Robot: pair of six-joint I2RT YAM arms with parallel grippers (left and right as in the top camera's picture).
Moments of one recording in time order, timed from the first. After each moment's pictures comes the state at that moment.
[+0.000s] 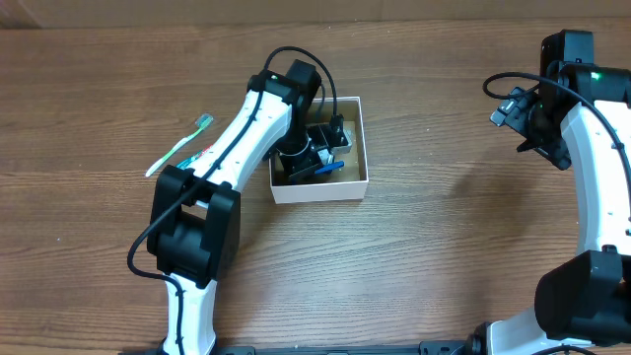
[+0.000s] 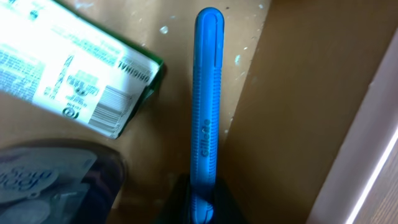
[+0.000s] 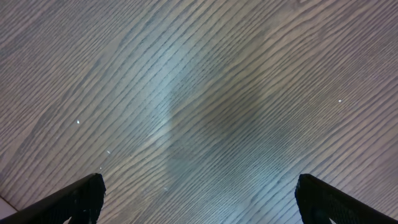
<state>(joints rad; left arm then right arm) -0.43 2.14 1.77 -1.22 0.22 0.80 -0.14 1.72 1.65 -1.24 0.19 0.57</state>
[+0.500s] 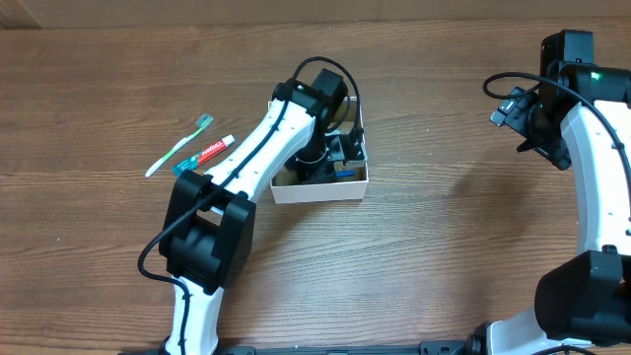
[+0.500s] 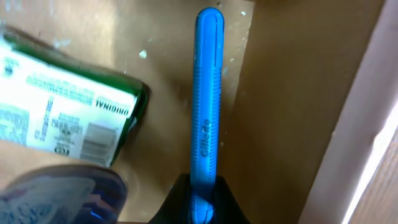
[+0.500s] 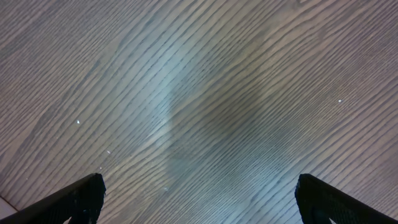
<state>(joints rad) -0.52 2.14 1.77 -1.20 0.12 0.85 -0.14 1.72 1.65 -1.24 0.19 0.57</state>
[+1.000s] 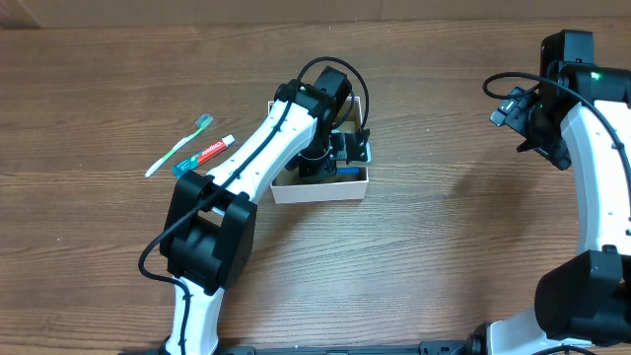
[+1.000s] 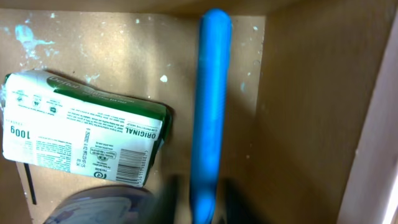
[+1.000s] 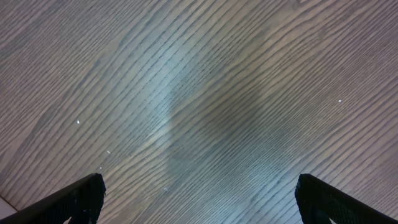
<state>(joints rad) -0.53 2.14 1.77 -1.13 0.11 0.96 -0.14 1.72 1.65 -1.24 0.19 0.57</state>
